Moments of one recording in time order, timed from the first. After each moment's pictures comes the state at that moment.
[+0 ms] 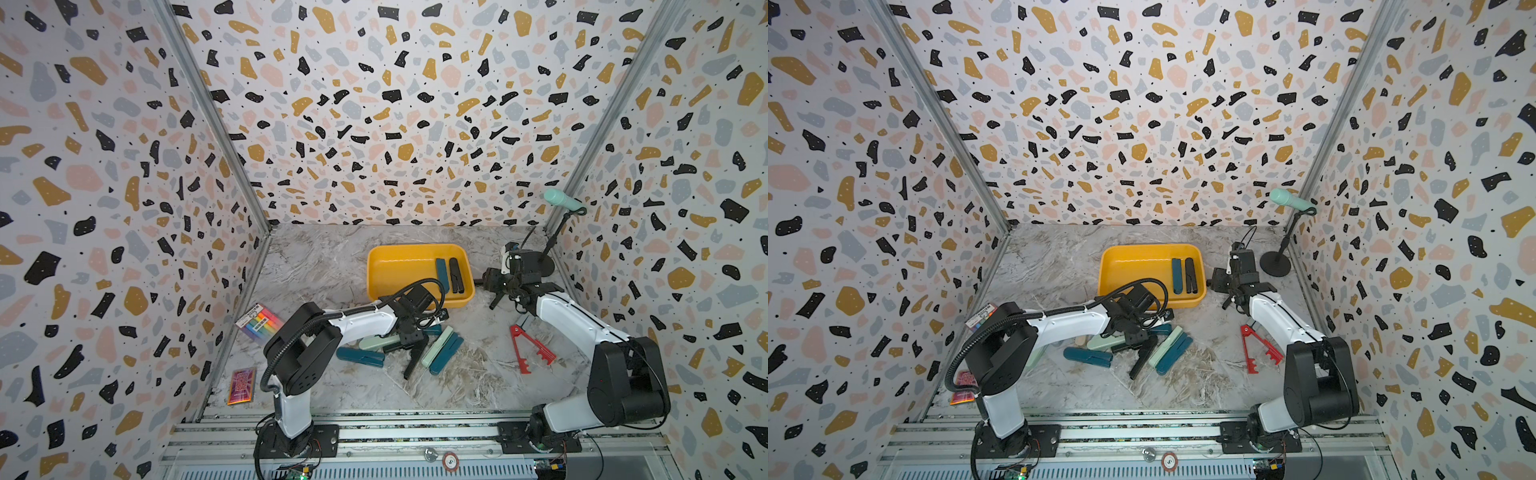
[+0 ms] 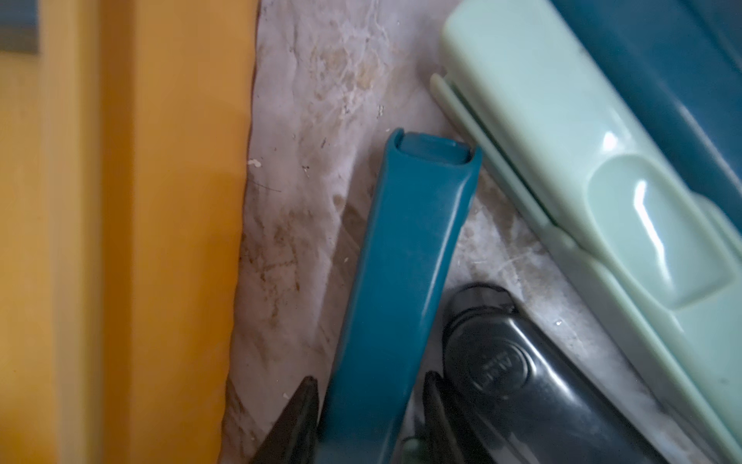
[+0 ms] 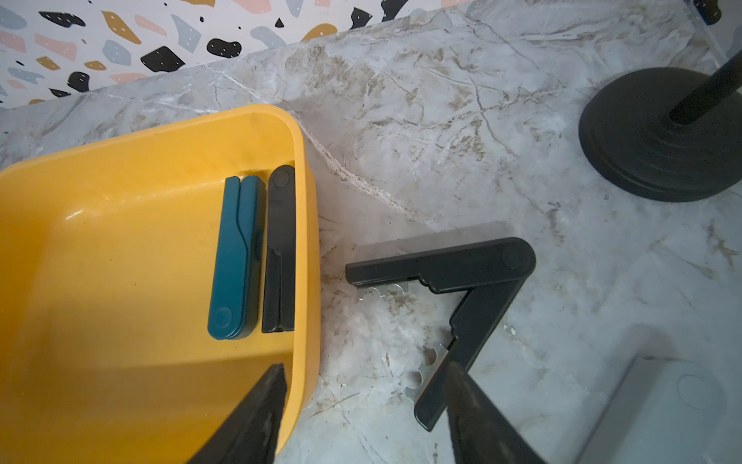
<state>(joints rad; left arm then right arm) -0.83 1.85 1.18 -0.45 -0.04 0.58 0.18 1.45 0.94 -0.22 0.00 0.27</state>
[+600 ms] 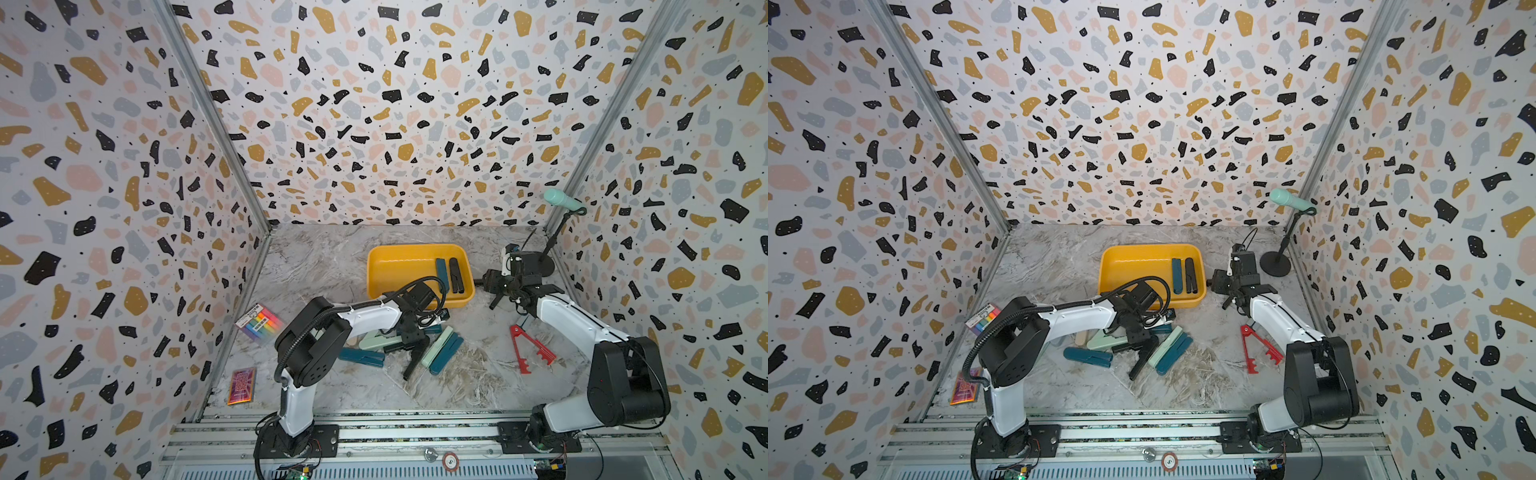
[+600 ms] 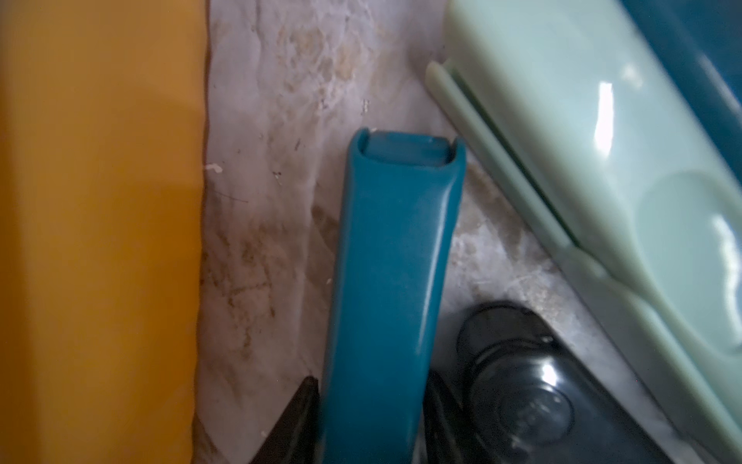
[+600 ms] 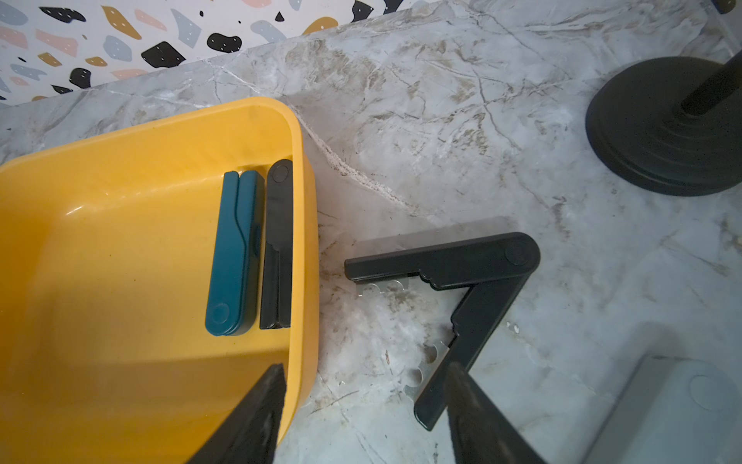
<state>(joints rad) -0.82 1.93 1.24 -0.51 0.01 0.58 0.17 1.45 0.92 -0.20 -0.03 0.26</state>
